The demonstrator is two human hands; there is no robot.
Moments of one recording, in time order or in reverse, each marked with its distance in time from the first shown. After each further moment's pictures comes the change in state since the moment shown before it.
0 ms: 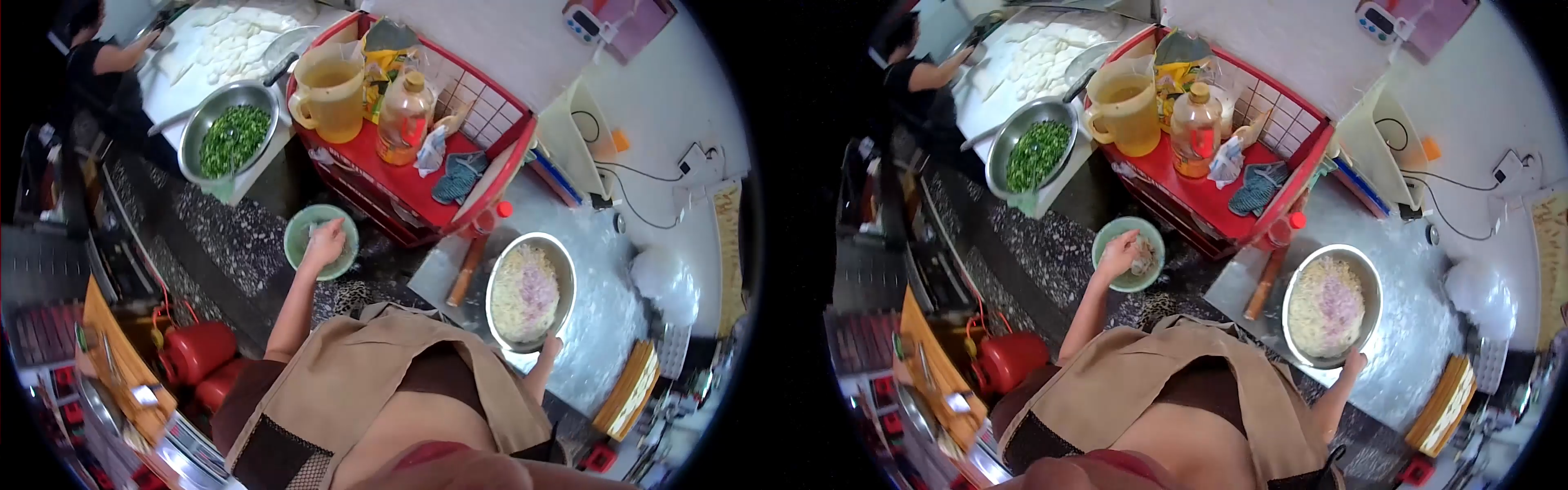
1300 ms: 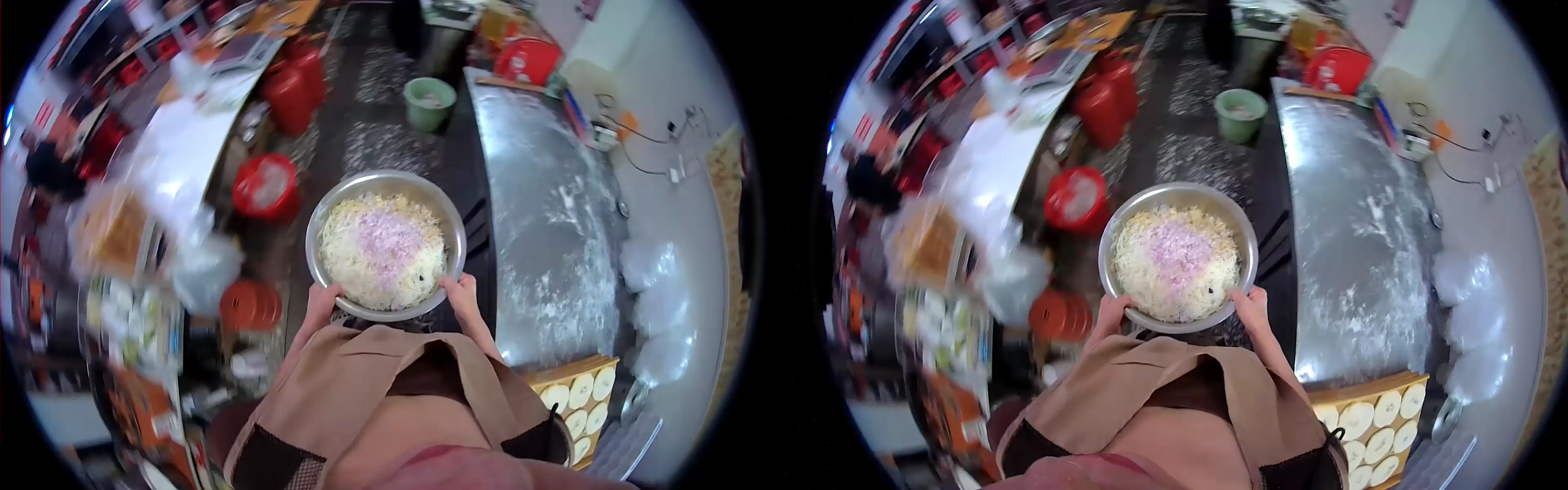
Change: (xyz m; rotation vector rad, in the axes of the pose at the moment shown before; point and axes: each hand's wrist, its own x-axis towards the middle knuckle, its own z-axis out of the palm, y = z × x) left_hand -0.870 0.361 0.821 -1.149 1.084 -0.607; right_hand 0.231 0.332 -0.394 -0.077 -1.831 -0.845
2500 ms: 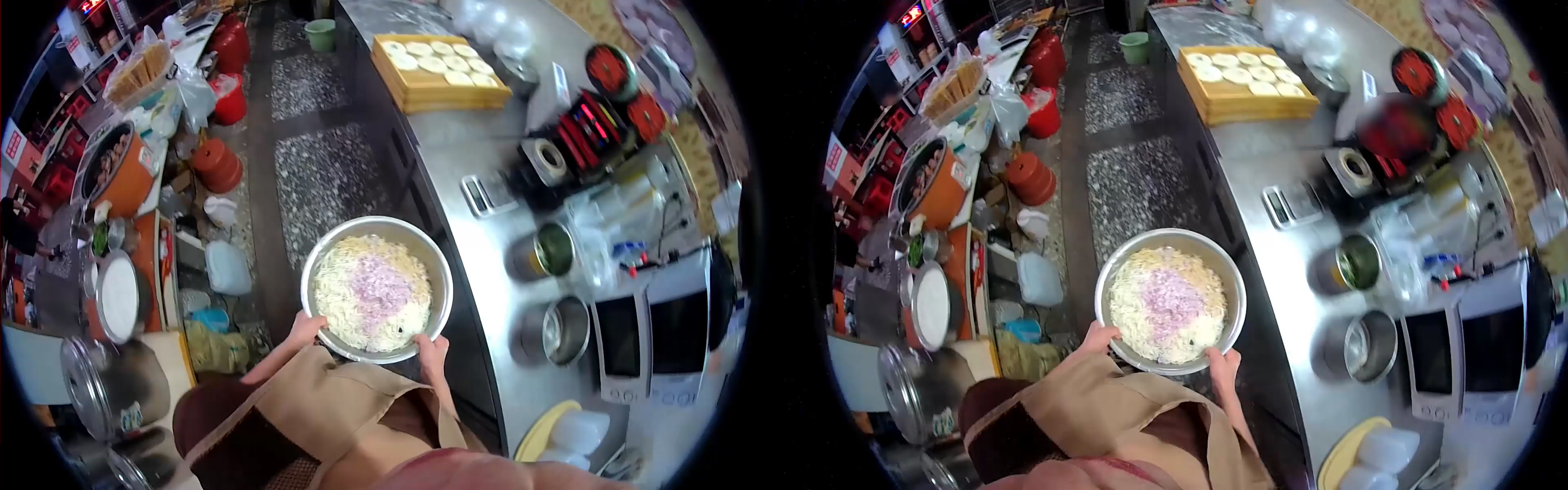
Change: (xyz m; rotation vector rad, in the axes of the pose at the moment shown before) left_hand -0.798 -0.608 -0.405 0.235 -0.457 -0.168; right_hand -1.155 0.448 -0.024 0.142 0.622 0.233
